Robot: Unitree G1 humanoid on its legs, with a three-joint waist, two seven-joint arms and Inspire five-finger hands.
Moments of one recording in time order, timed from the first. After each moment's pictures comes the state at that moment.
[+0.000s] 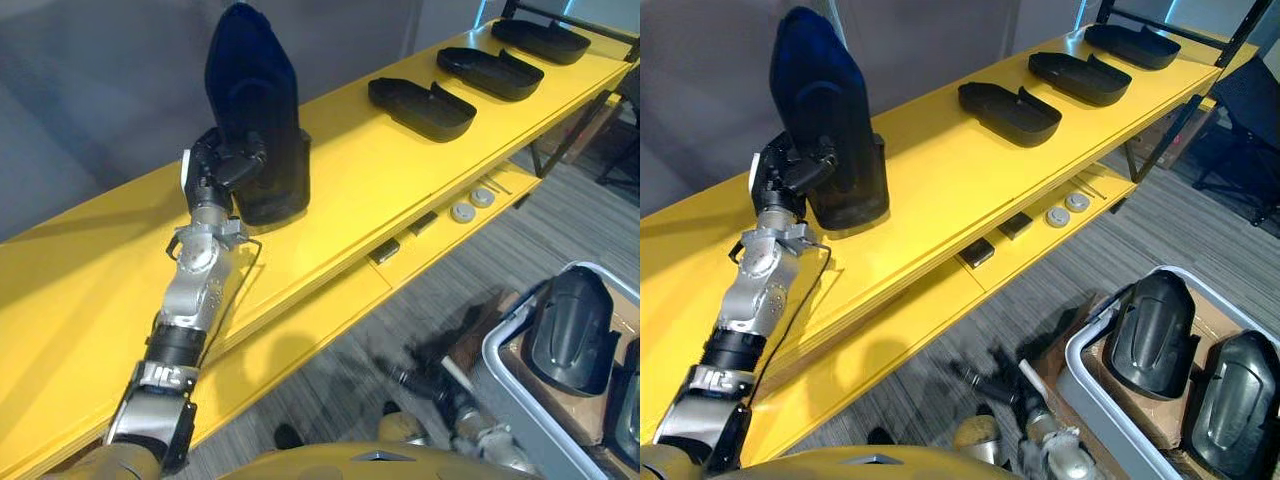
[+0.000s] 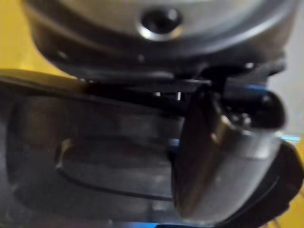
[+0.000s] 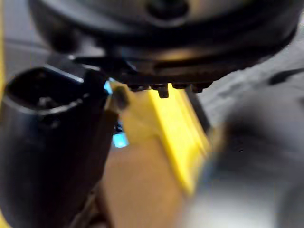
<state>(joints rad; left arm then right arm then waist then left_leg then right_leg) -0.46 0.36 -0.06 0.26 -0.49 -0.05 0.28 0.42 -0.19 0.04 0.47 0.00 -0.12 0.33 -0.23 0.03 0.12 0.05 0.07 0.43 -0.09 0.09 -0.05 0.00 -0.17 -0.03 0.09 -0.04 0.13</state>
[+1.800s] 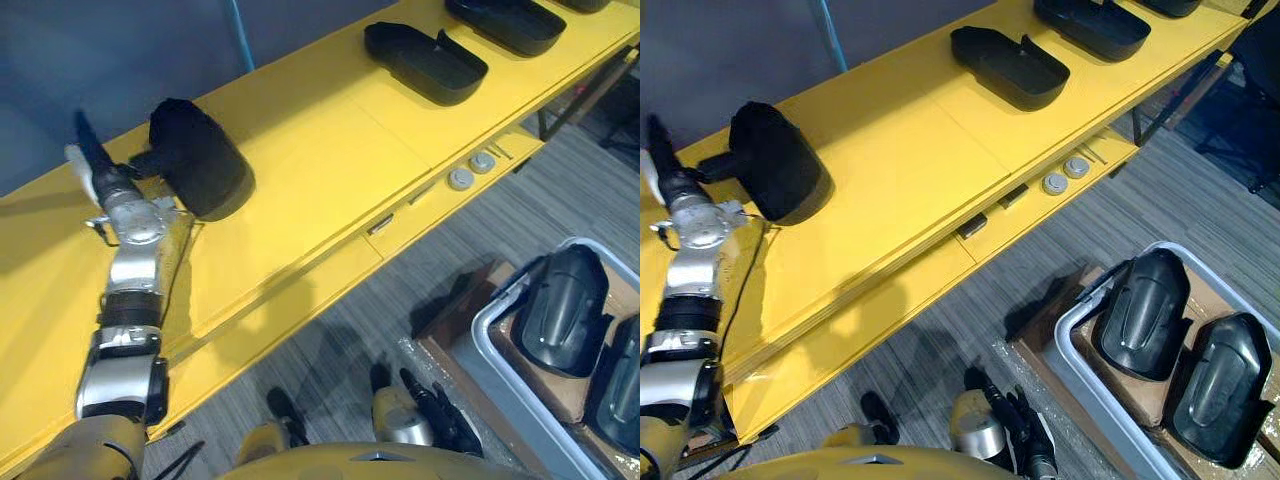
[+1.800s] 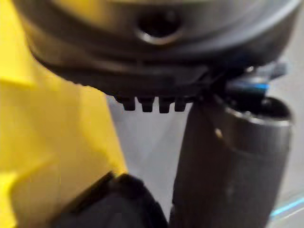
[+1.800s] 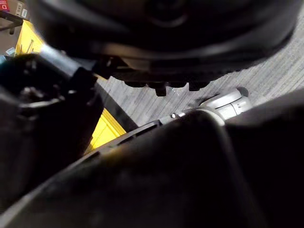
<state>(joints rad) -0.58 0.53 0.16 0.48 -0.09 0.08 0.54 0.46 -0.16 0.11 0.61 0.30 -0.25 0.08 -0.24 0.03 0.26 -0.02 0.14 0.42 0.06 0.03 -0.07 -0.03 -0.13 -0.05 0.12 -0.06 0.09</state>
